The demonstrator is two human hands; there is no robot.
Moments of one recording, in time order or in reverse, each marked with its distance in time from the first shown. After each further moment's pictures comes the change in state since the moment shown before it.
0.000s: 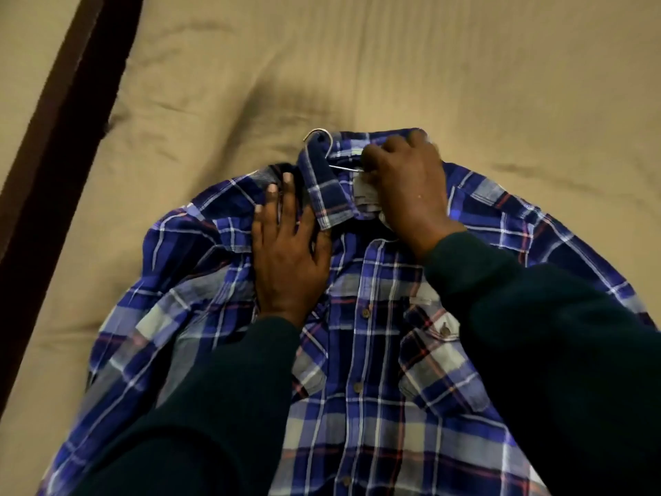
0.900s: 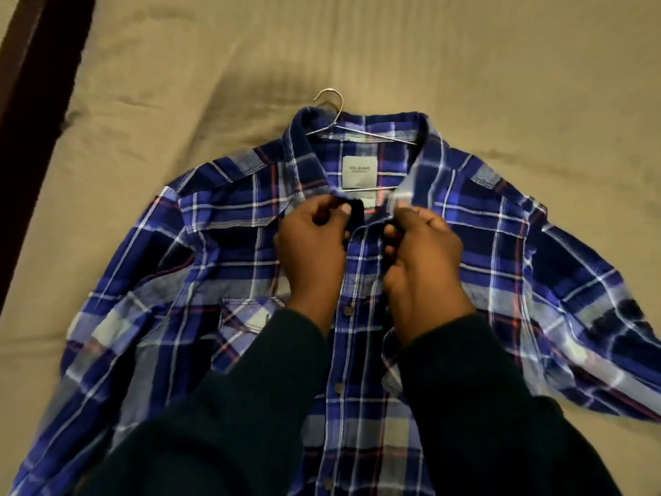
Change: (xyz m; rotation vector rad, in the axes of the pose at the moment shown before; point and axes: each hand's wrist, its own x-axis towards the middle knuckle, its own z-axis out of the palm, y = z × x) left_hand 0.023 0.082 -0.023 -0.982 -0.106 -0.713; right_hand -0.068 -0.026 -0.042 1.541 0.161 1.630
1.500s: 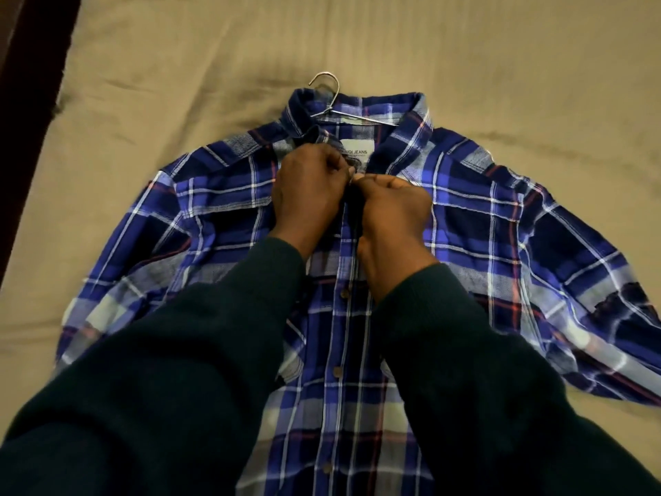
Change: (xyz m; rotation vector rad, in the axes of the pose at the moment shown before) left_hand 0.052 0.018 0.003 0.565 -0.156 0.375; right_hand 0.013 0.017 0.031 -0.165 -0.082 -0.211
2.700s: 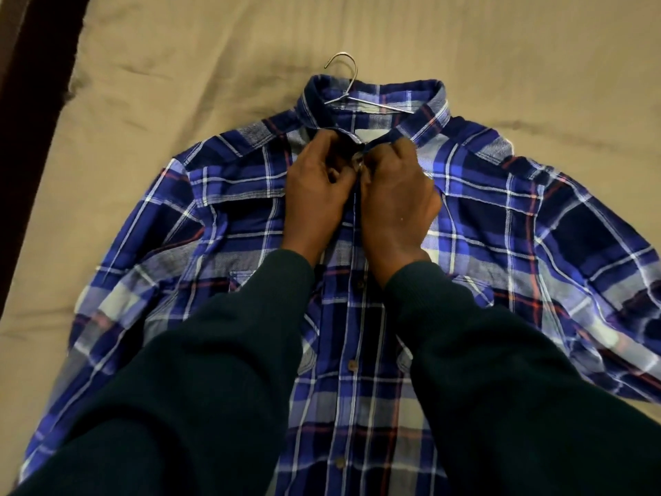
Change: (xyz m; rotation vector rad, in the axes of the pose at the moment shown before) left_hand -0.014 -0.031 0.013 -0.338 0.077 0.119; right_hand 0.009 0.015 0.000 -1.102 0.111 -0.867
